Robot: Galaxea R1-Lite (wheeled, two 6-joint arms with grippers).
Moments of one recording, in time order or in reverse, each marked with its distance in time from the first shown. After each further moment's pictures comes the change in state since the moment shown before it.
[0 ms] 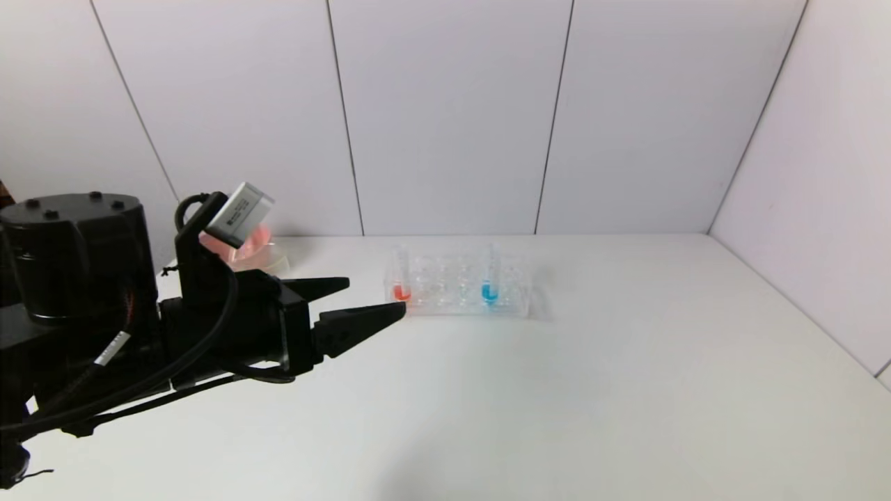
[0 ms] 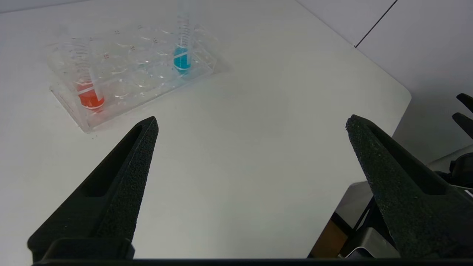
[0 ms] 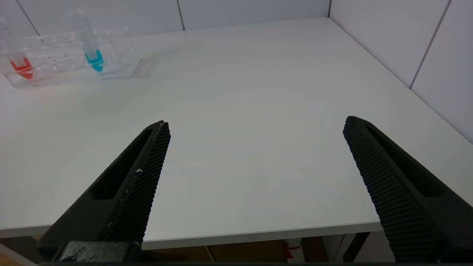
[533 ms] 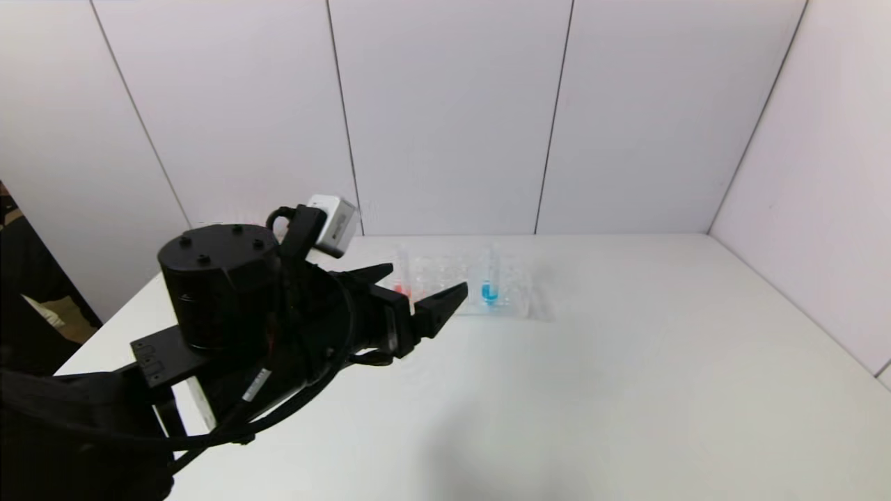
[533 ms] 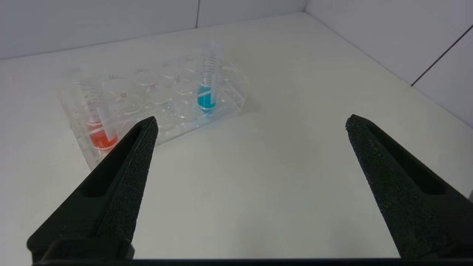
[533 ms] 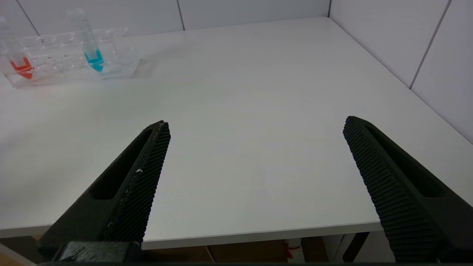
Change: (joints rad) left arm -0.218 0.227 -0.013 -0.320 0.407 0.010; right arm 0.000 0.000 0.000 0.000 0.000 0.000
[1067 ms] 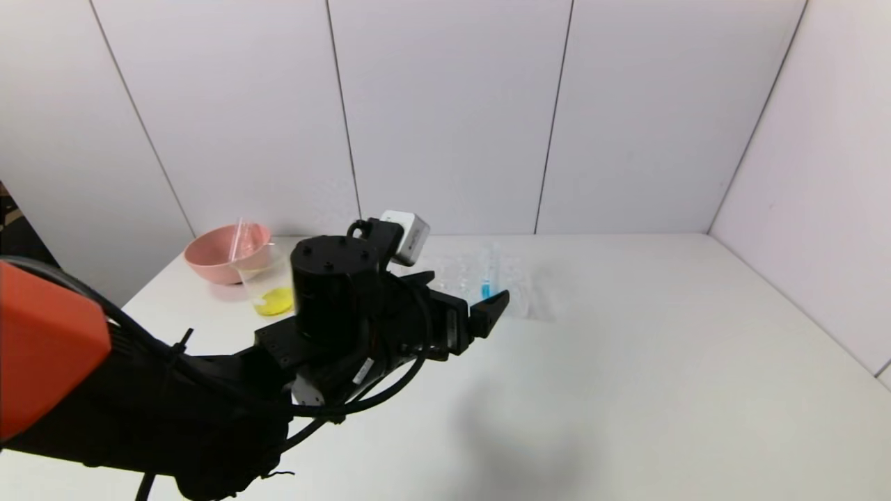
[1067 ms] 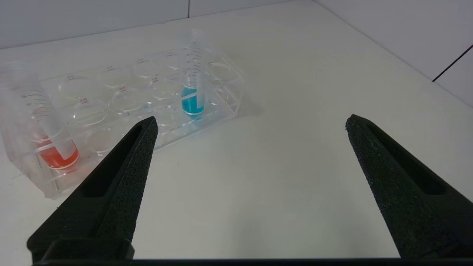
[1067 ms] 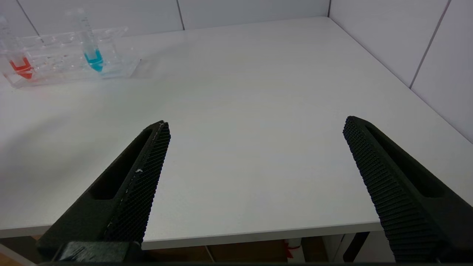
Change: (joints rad) left arm -0.058 0.211 -0.142 -0.037 0.062 0.004; right arm 0.000 0.000 0.000 0.000 0.000 0.000
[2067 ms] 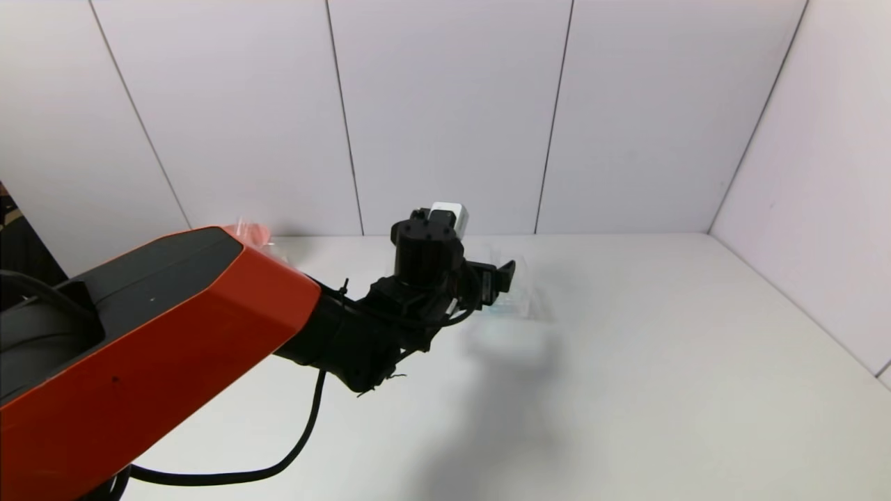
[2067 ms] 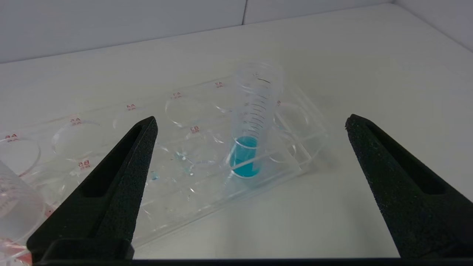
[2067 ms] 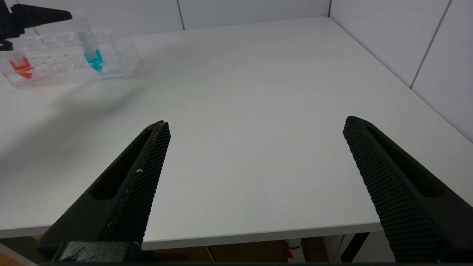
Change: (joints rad) left arm 0.061 0.365 -0.476 0.137 0.116 0.029; right arm 0.000 0.000 0.000 0.000 0.000 0.000
